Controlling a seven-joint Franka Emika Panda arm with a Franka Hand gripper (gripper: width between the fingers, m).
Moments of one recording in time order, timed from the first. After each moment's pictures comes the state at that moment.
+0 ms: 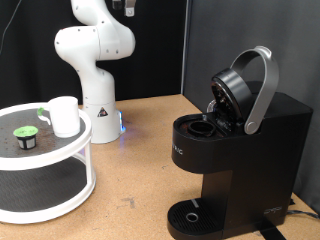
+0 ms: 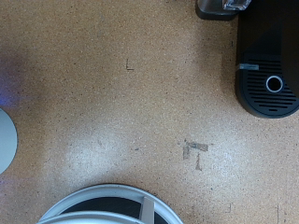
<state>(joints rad) 0.02 -0.77 -0.01 -2.35 0.02 1.58 -0.79</state>
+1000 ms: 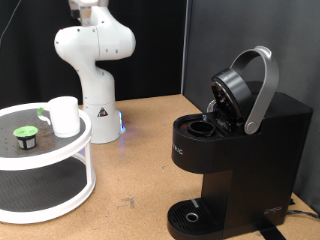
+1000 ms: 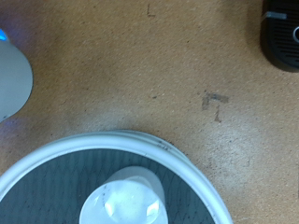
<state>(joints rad) -0.03 -0.81 -0.20 -2.41 -0.12 1.59 -1.01</state>
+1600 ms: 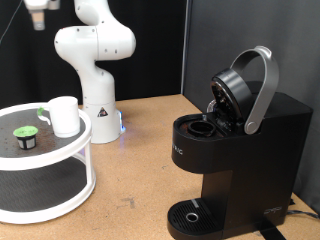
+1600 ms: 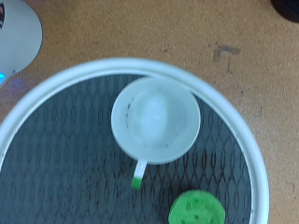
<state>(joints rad) -0.09 -0.81 -0.38 -2.40 -0.23 1.61 -1.17</state>
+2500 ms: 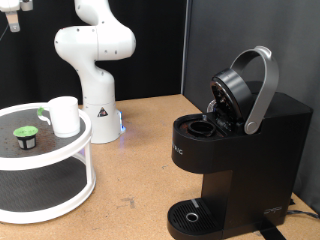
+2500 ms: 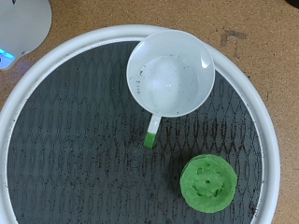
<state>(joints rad) -0.09 -0.75 -0.48 -2.34 -0.25 1.61 -1.28</state>
